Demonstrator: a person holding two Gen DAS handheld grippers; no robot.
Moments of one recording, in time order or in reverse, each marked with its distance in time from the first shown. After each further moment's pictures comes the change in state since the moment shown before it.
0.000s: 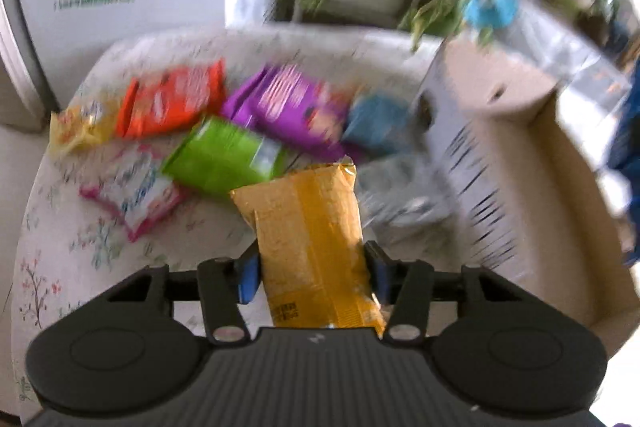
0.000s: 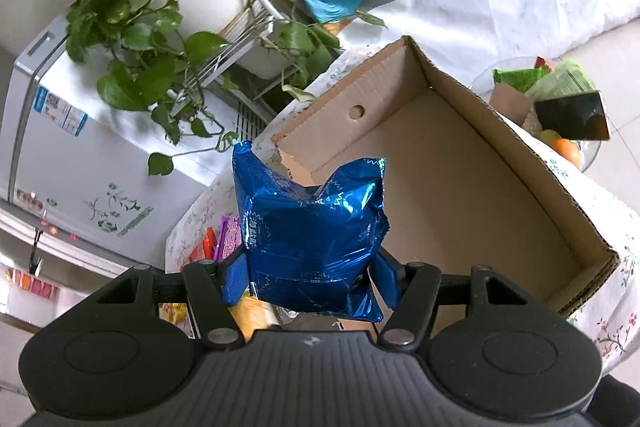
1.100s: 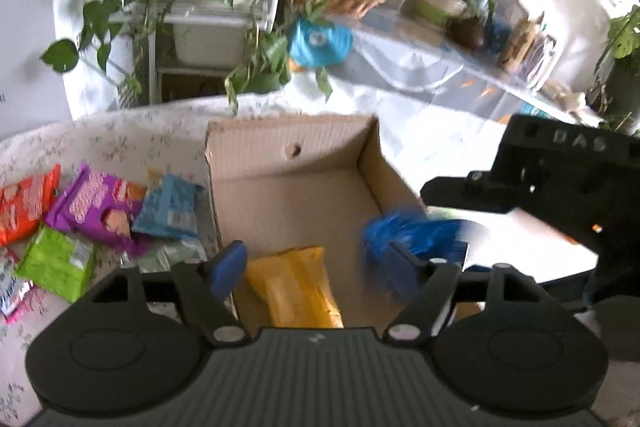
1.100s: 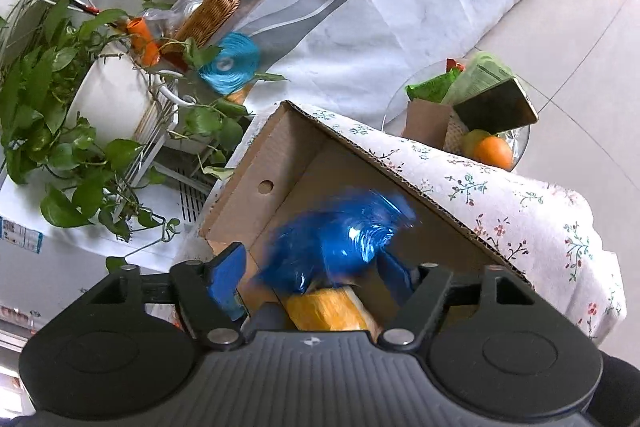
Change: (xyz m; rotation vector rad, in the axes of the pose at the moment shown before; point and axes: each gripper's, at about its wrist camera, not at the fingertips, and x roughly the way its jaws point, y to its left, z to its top) left arm -0.030 -0.127 0.031 0.162 -0.089 -0.233; right arm -0.016 -0.050 0.024 0.264 -0.129 -0.102
